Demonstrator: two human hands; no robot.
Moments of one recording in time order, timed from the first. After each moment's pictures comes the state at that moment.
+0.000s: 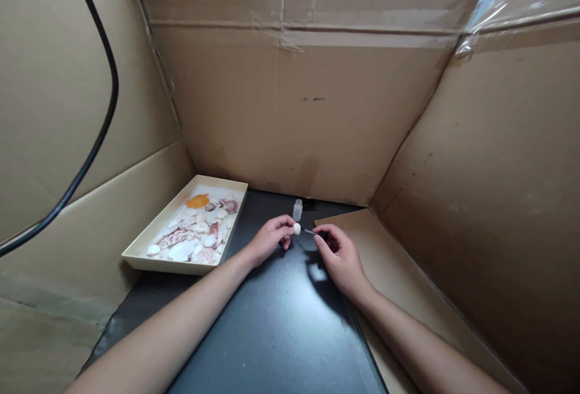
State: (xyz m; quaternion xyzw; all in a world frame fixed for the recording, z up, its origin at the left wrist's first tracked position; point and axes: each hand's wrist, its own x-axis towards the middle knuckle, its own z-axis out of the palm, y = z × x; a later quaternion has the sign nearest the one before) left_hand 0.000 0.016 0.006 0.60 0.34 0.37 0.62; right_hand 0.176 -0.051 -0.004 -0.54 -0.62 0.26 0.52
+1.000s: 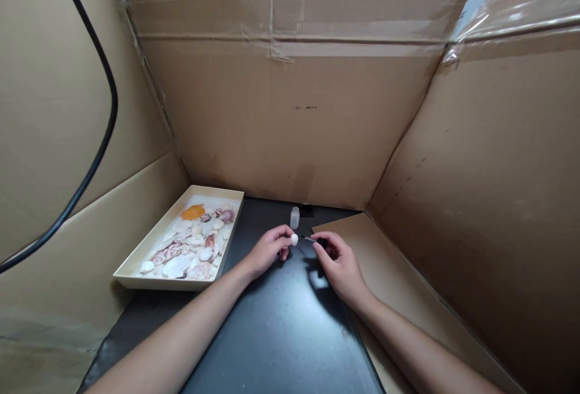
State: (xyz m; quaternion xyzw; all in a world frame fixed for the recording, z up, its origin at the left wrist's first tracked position) left_hand 0.000 0.016 0.006 0.61 0.35 0.35 0.62; right_hand 0.176 -0.050 -0.002 -0.53 -0.60 0.27 0.53
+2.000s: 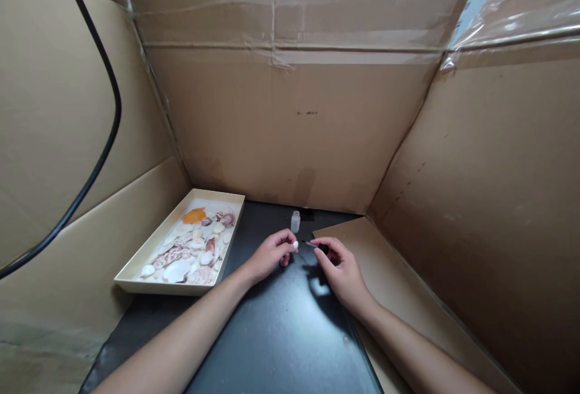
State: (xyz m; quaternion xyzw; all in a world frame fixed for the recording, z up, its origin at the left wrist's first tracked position) left_hand 0.001 0.012 0.010 0.63 0.34 0.33 0.61; right_hand 0.177 -0.052 0.001 -0.52 -0.62 0.27 0.52
